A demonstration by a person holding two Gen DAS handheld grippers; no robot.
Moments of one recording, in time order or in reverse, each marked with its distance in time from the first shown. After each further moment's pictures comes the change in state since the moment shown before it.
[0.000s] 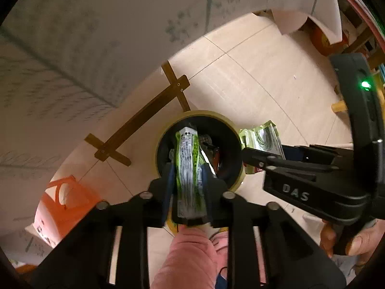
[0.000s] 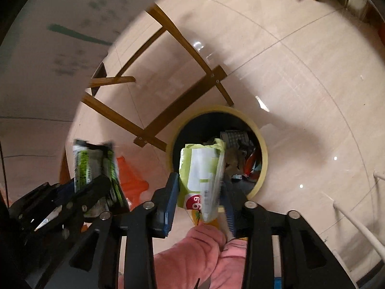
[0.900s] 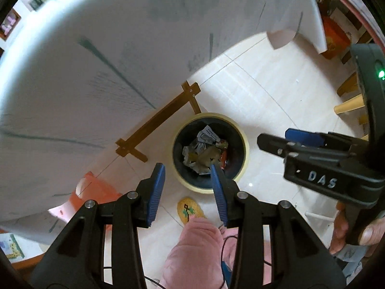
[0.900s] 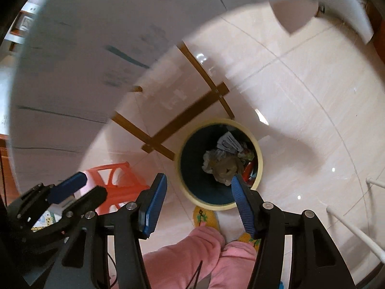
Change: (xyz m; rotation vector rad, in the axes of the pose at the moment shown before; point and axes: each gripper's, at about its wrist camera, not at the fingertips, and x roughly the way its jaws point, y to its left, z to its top) left arm -0.104 0.009 -0.019 -0.011 -0.032 0.064; right arm -0.109 0.032 -0.022 -0.053 -0.113 0.017
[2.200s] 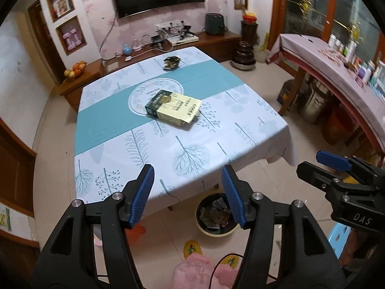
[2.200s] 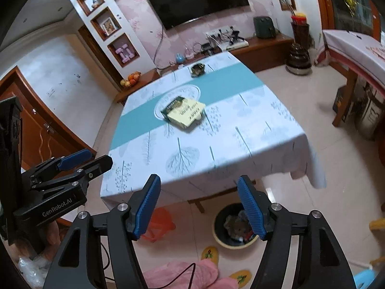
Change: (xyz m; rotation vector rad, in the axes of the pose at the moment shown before) left arm -0.346 0.063 0.029 -0.254 -0.411 0.124; right arm -0.351 0.164 0.026 -0.347 -0.360 0.115
